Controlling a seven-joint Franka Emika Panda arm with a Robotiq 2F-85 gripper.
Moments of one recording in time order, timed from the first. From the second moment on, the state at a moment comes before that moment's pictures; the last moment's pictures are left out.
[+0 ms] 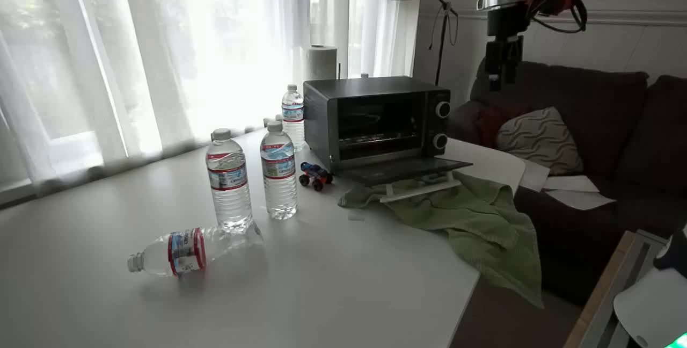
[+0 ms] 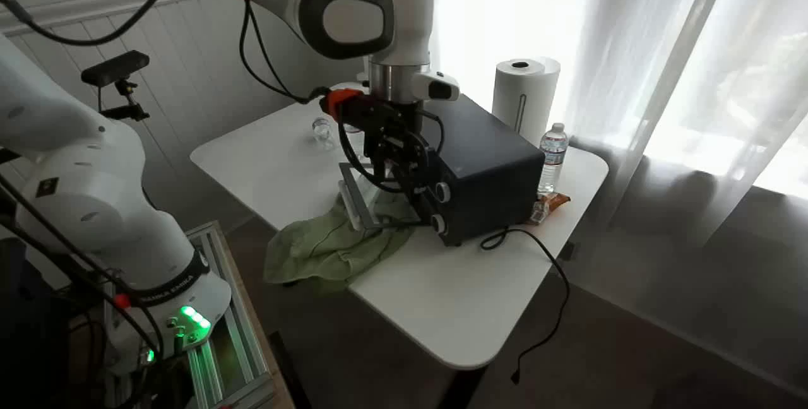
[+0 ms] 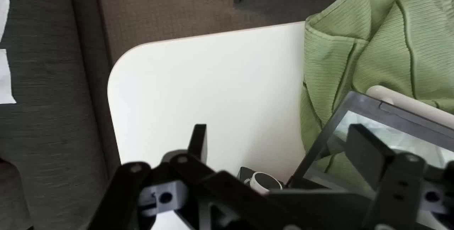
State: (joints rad) arm -0.16 -0.22 -0.24 -2.39 -0.24 2.06 -0.35
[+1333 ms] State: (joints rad) arm -0.15 -0.22 -0.21 -2.38 -0.24 2.04 -0.34
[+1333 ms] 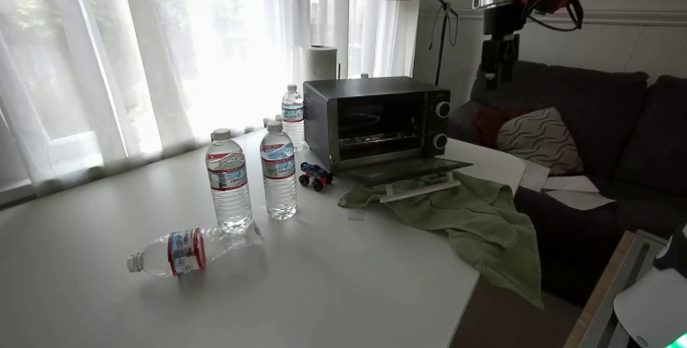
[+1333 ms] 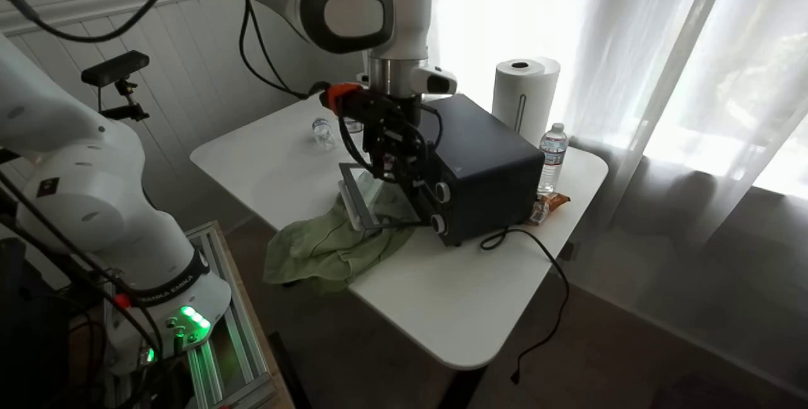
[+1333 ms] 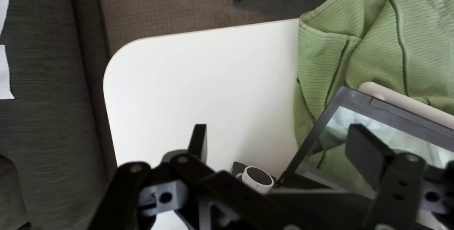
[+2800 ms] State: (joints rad) arm 0.14 -0.19 0.17 -2.16 -0.15 1.82 0.00
